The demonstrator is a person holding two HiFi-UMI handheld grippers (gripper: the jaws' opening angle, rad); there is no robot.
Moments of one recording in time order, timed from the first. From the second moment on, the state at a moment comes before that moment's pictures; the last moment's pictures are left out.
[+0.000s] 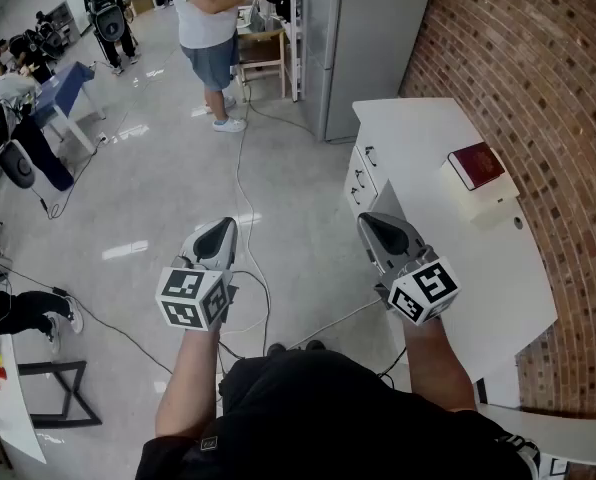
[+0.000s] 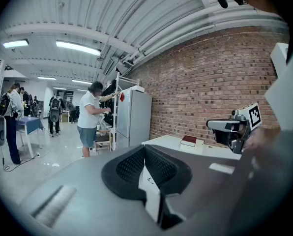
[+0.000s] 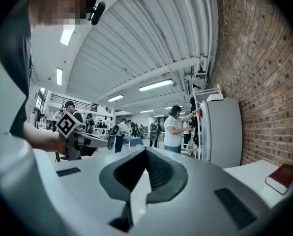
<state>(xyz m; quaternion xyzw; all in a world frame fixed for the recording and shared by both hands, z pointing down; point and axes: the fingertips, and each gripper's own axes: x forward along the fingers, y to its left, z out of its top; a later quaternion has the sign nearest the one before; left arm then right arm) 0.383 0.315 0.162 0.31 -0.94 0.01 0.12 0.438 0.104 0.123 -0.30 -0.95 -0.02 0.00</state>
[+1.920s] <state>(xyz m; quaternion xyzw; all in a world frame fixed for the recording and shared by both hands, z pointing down) 0.336 0.276 0.196 0.34 -0.93 -0.02 0.15 0.393 0.063 0.160 -0.30 -0.95 0.01 0.06</state>
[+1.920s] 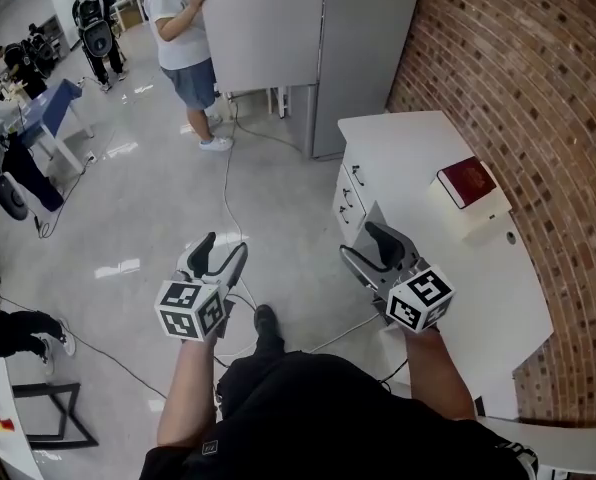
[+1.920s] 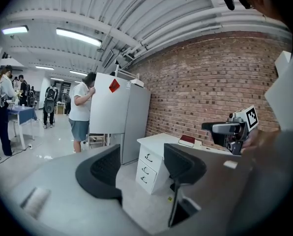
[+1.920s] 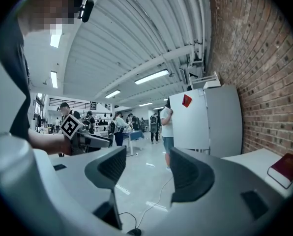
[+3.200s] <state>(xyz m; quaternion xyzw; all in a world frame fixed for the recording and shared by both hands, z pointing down) 0.079 0.362 0.231 0.40 -0.90 -0.07 0.18 0.133 0.181 0.193 -0.29 -0.94 -0.02 0.17</state>
